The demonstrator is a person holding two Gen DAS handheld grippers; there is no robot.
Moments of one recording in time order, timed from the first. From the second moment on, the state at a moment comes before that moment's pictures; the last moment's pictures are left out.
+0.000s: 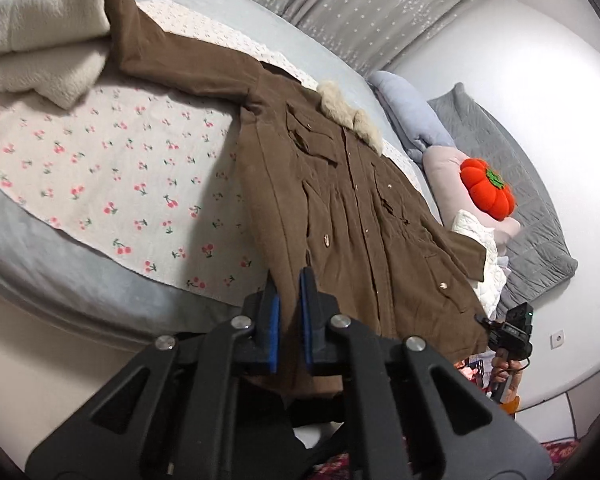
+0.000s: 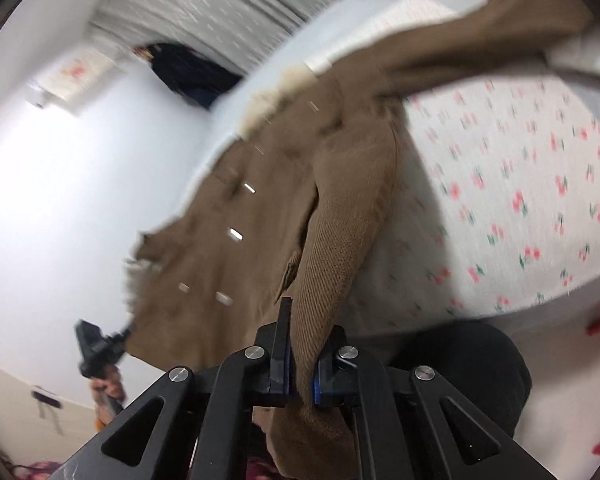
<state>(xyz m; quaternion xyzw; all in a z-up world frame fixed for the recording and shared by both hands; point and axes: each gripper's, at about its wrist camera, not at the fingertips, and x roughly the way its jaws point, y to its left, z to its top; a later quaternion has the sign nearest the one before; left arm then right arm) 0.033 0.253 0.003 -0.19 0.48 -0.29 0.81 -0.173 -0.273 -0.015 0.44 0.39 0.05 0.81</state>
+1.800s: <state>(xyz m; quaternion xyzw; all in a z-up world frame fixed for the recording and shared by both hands) 0.155 -0.044 -0.048 0.11 0.50 -0.27 0.81 -0.115 -0.557 0.017 0.21 0.35 -0.40 0.82</state>
